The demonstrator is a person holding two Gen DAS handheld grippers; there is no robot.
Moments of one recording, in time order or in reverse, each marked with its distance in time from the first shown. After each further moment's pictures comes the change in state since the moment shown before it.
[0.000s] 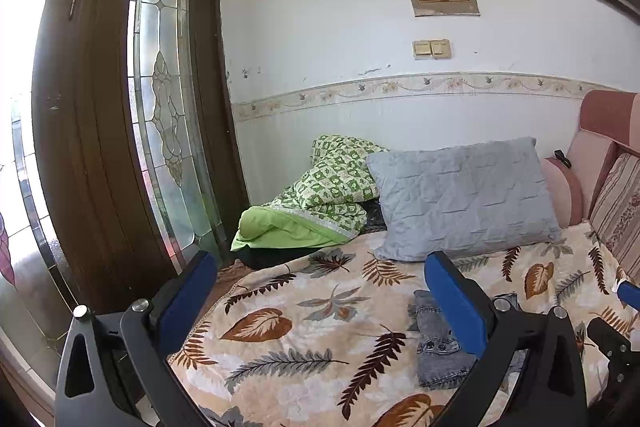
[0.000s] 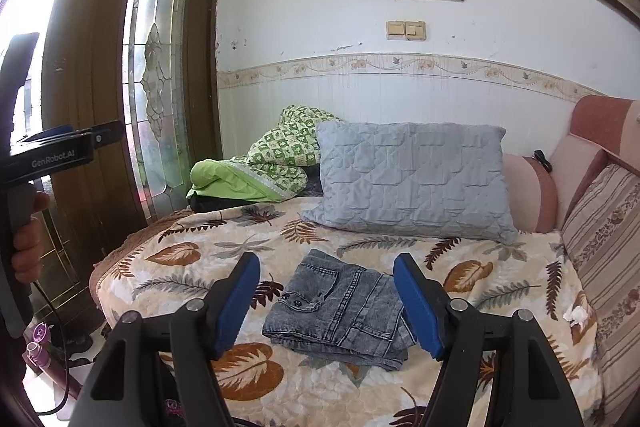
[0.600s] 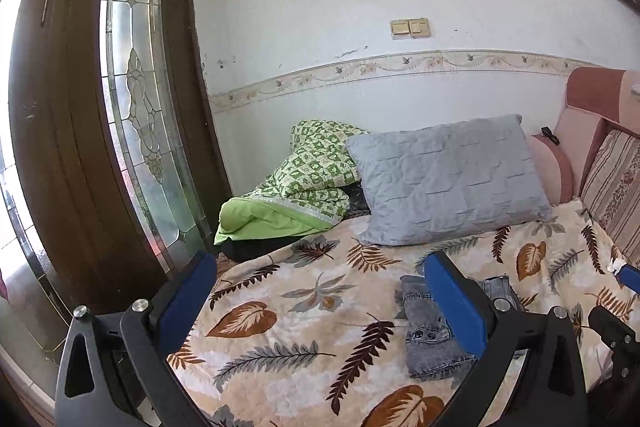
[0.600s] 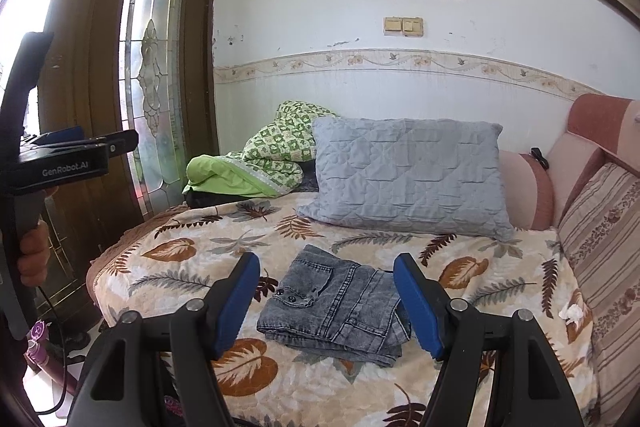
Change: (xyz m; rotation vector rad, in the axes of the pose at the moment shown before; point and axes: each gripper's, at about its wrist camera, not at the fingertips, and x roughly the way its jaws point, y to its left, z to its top) left arm 0.026 -0.029 -0.003 0.068 0.056 -0.053; right arm 0.004 -0.008 -0.001 -0.001 0.022 -0.016
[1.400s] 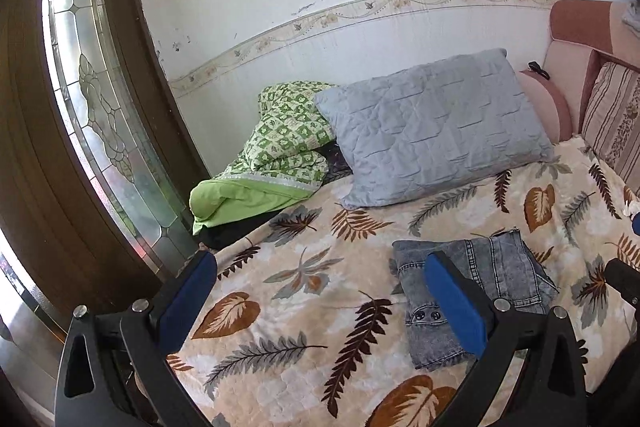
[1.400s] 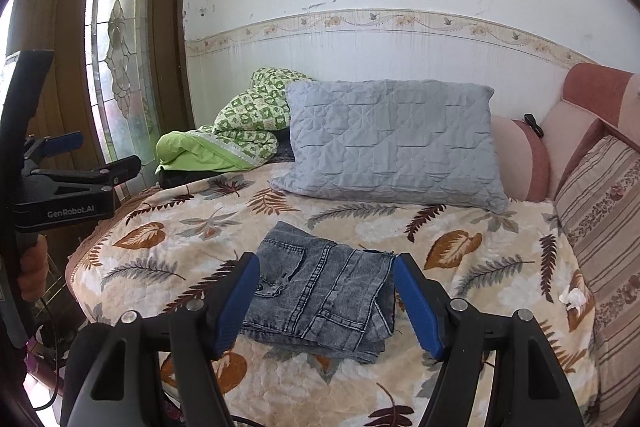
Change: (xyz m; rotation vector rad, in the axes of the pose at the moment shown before) left arm 0.078 -0.049 -0.016 0.152 0.143 -0.036; right arm 0.063 -0.034 -0.002 0.042 0.129 -0.044
